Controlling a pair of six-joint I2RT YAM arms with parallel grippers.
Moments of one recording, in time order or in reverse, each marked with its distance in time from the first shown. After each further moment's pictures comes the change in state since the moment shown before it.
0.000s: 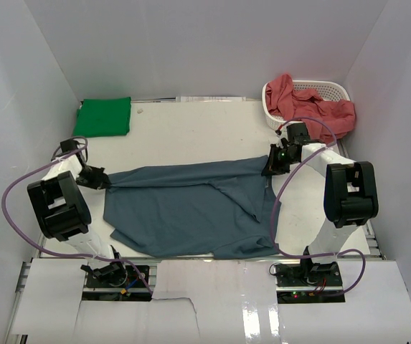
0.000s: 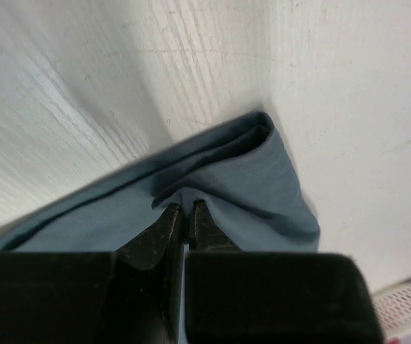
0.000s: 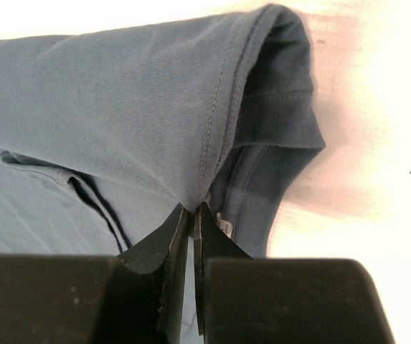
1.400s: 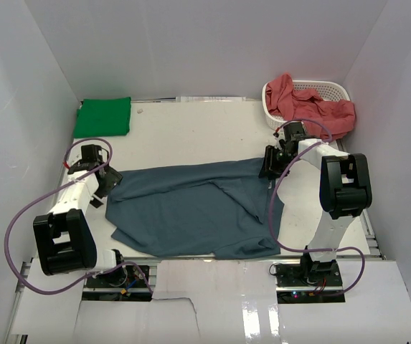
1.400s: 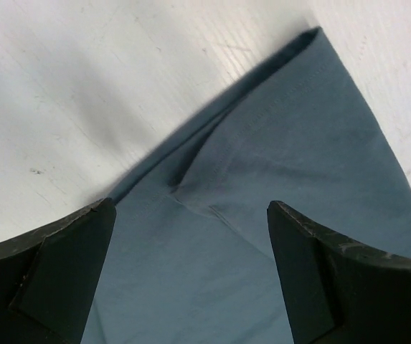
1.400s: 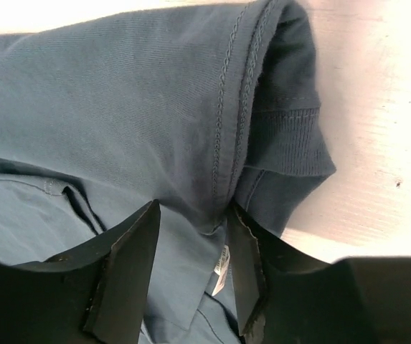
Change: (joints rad) left arm -0.230 -0.340 -0.212 0.026 -0.356 0.182; right arm 0.002 0.105 0.080 -0.095 0.039 -0.026
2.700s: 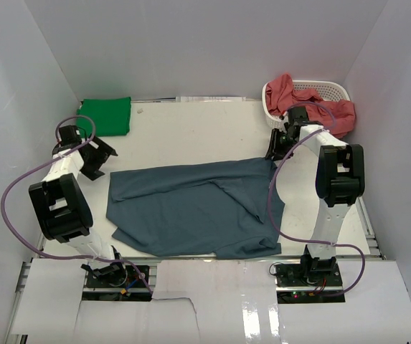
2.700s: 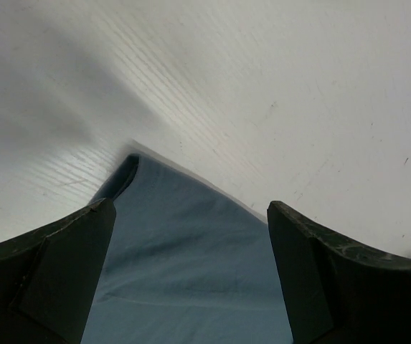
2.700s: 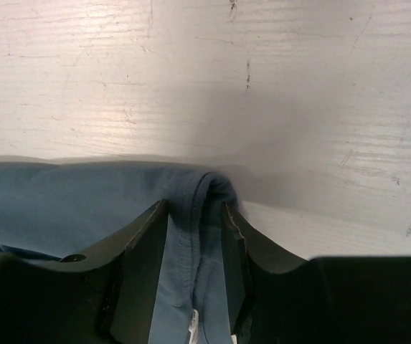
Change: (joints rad) left arm 0.167 0.303 0.286 0.182 0.432 0.132; right arm -0.040 0.155 0.266 -0.018 0.090 -0.012
